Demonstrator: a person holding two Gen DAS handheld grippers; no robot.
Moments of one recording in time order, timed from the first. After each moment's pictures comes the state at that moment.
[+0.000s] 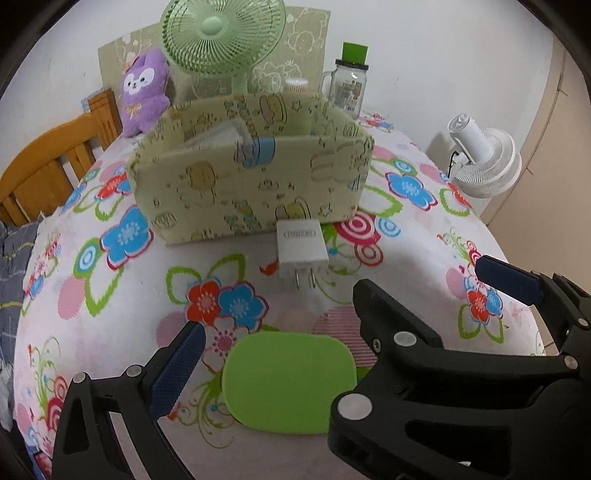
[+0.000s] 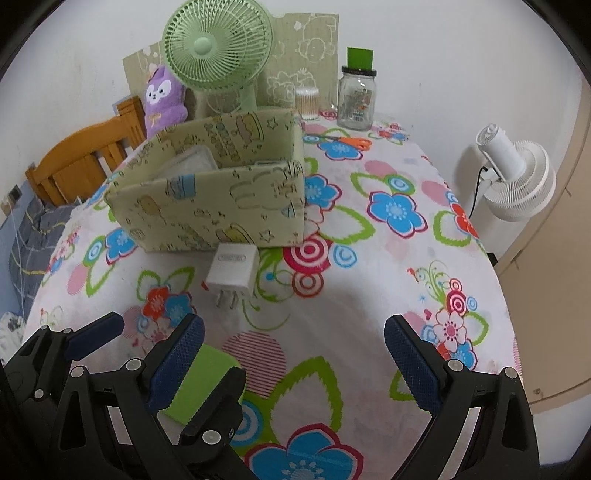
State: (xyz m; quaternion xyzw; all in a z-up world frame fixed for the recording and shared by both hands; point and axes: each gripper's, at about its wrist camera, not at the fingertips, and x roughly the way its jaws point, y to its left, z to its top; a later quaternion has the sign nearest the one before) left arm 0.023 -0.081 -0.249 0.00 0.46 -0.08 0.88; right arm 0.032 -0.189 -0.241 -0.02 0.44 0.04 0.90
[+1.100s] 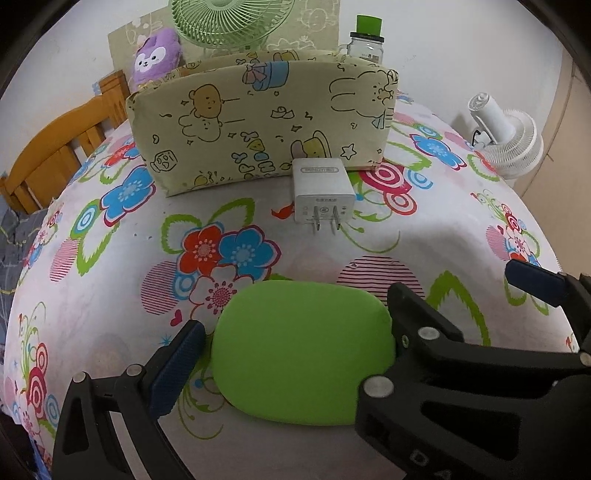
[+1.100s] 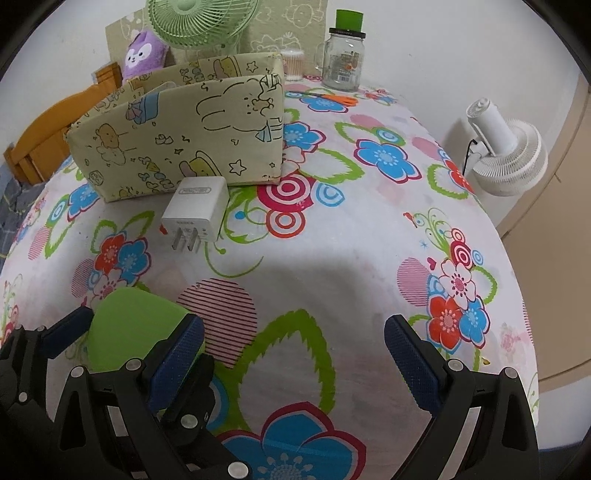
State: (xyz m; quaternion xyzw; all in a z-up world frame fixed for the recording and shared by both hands) left arm 0.011 -0.079 -0.295 0.02 0.47 -0.05 0.88; right arm 0.028 -0.190 -0.290 -0.04 0.48 0.00 0.88
